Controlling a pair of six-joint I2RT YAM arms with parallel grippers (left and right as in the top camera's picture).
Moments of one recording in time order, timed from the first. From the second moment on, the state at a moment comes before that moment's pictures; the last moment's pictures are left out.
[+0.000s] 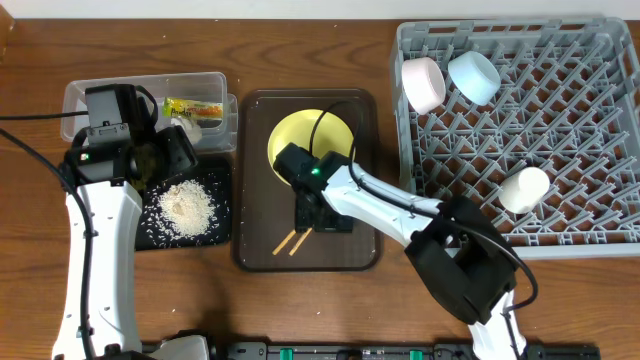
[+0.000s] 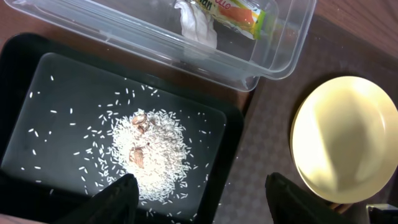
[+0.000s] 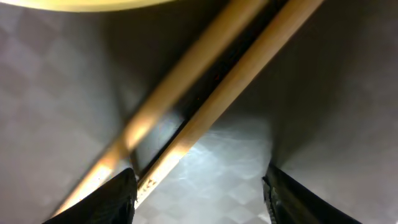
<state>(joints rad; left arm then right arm) 0.18 1.37 1.23 -0.94 0.07 -0.29 0.85 2.11 1.49 -0.92 -0.06 0.88</state>
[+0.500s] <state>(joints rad) 0.18 1.37 1.23 -0.94 0.07 -0.30 0.84 2.11 1.49 -1.01 -0.02 0.89</state>
